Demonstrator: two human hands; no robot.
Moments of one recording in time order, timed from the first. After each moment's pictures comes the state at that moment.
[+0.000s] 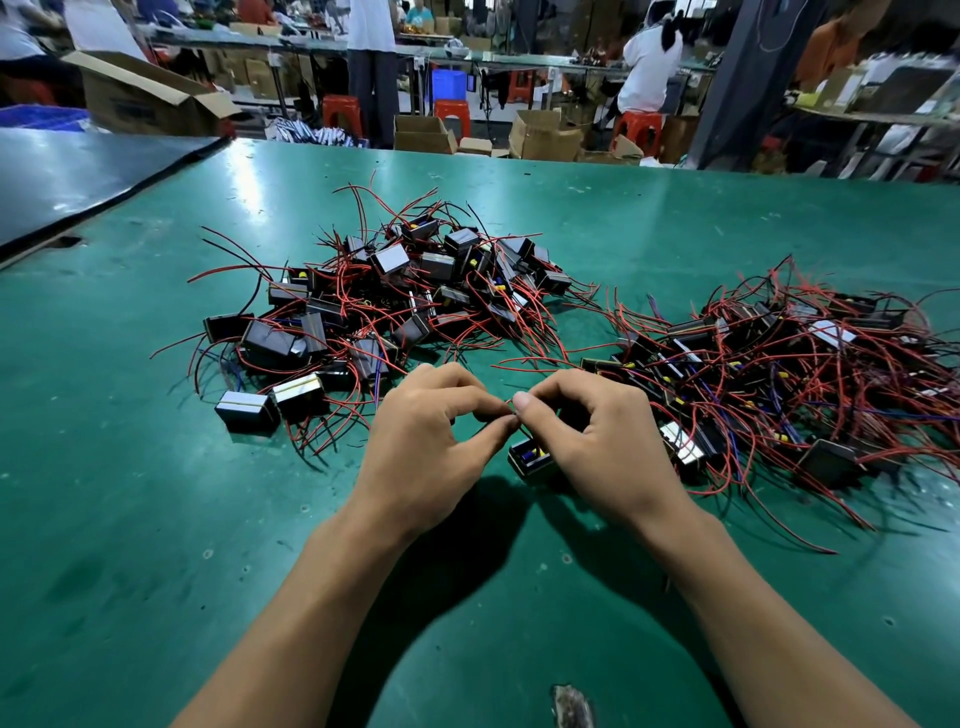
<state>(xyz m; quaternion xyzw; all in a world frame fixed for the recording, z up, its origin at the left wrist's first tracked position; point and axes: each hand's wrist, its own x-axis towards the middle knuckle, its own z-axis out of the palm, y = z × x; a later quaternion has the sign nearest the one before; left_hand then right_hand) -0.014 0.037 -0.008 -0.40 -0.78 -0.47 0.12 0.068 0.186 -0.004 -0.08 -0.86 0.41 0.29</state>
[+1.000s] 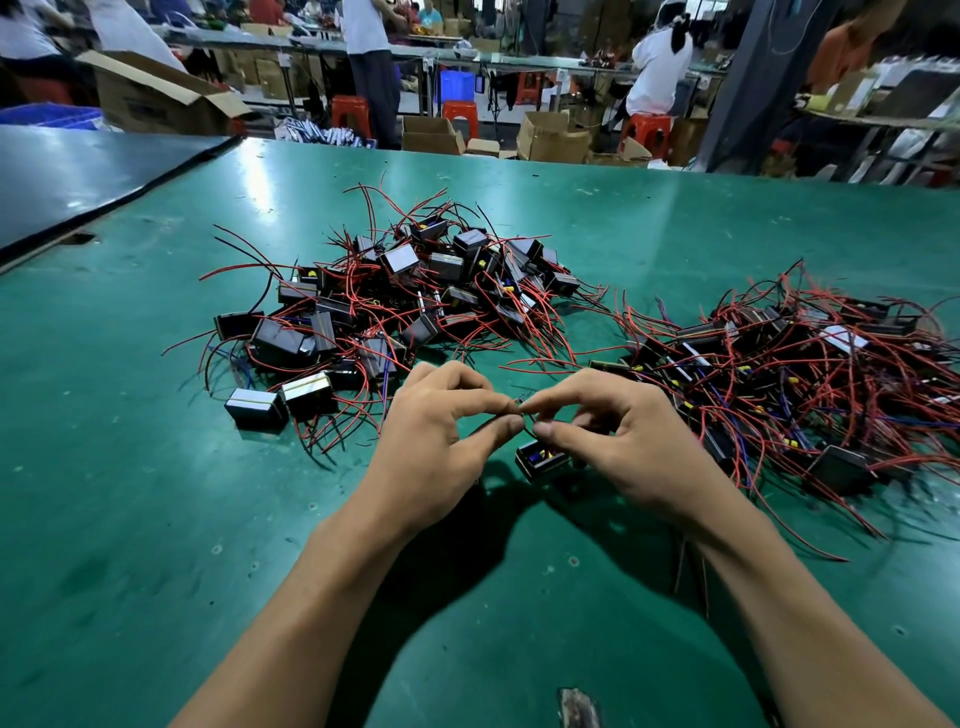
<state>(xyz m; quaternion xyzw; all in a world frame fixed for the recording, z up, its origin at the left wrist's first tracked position) -0.020 0.036 -0.009 -0.40 -0.78 -0.47 0.09 0.073 0.210 0.000 0.00 -0.85 0.48 0.19</state>
